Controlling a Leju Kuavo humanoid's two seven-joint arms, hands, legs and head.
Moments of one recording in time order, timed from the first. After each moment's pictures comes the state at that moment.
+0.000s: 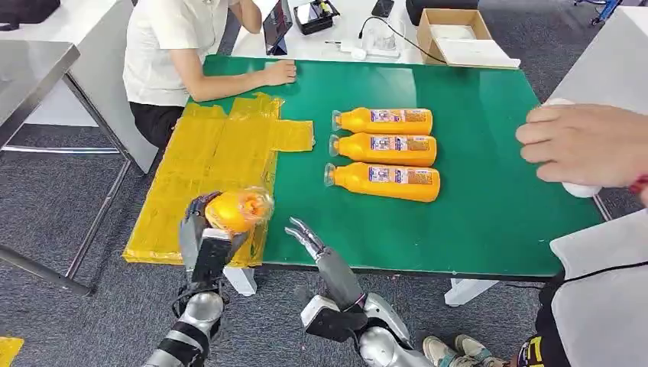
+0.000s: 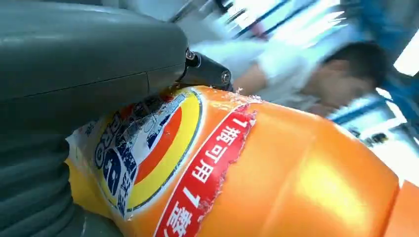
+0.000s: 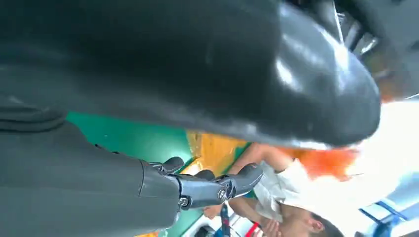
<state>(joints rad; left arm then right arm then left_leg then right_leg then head) -0.22 -0.19 -0.20 -1.00 -0.64 0.70 -0.48 -0.21 0.06 0.75 -1.17 0.47 -0.17 -0.57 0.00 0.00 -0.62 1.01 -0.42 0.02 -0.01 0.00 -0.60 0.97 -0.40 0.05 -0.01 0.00</state>
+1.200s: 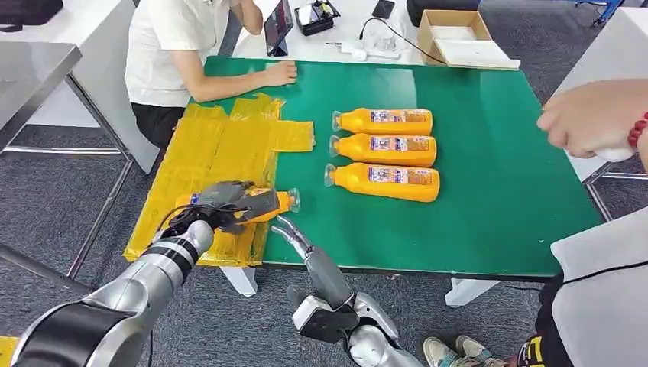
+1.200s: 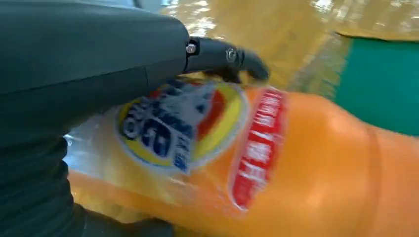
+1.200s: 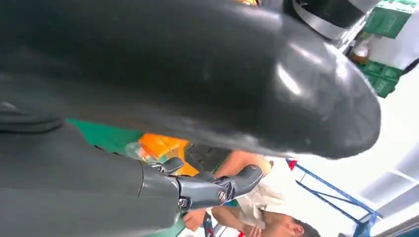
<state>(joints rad) -0.74 -0.11 -0.22 -0.39 -1.22 -0.06 0.01 -0.21 0.13 0.72 -1.15 0.48 -0.11 -0.62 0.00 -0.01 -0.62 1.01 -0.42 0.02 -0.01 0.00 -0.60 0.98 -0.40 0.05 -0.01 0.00</state>
